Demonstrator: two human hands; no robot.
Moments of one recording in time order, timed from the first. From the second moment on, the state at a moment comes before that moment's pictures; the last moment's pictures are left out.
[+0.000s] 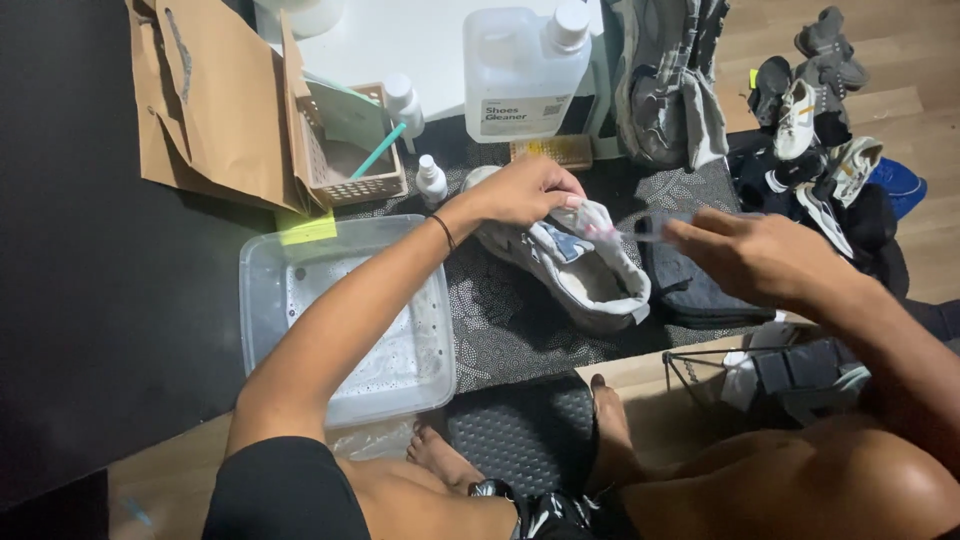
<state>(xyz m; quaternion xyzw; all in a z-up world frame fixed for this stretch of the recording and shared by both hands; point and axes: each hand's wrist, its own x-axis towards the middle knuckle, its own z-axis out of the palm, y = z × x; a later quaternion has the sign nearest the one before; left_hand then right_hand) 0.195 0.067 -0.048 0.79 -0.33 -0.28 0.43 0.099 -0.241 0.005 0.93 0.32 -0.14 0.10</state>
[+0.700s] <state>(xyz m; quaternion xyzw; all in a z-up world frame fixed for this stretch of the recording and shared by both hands) 0.199 0.061 -0.061 0.78 -0.35 -0.23 0.46 0.079 -0.228 0.037 0.94 0.33 -0.07 0.02</state>
